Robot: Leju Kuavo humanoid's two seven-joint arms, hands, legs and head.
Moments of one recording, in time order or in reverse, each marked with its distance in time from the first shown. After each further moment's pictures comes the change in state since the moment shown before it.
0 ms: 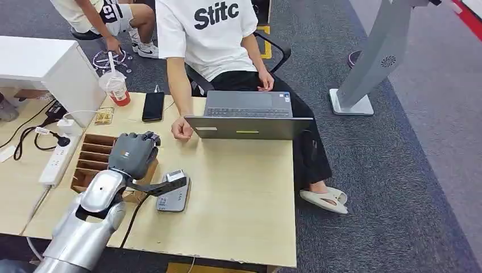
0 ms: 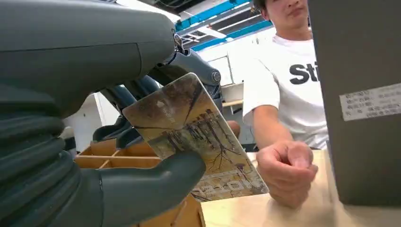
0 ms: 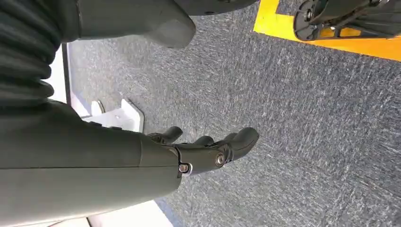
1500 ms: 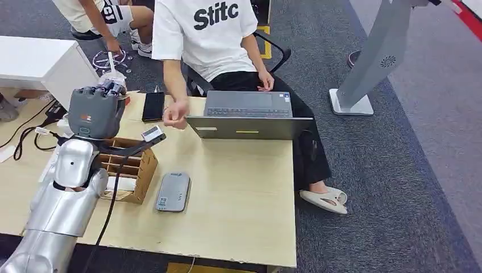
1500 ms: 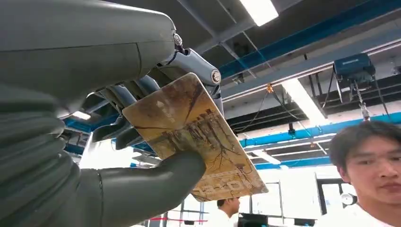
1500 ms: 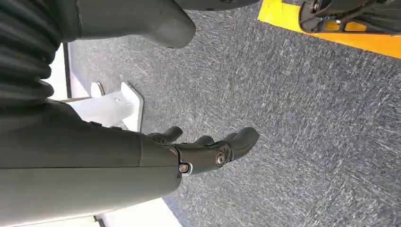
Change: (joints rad) left arm -0.215 -0.052 0.190 0.054 -0.273 0.375 0.053; right arm -0.001 -0.001 0.063 0.000 0.029 -0.001 0.019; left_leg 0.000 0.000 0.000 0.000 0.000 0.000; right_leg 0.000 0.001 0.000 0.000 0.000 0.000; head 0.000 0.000
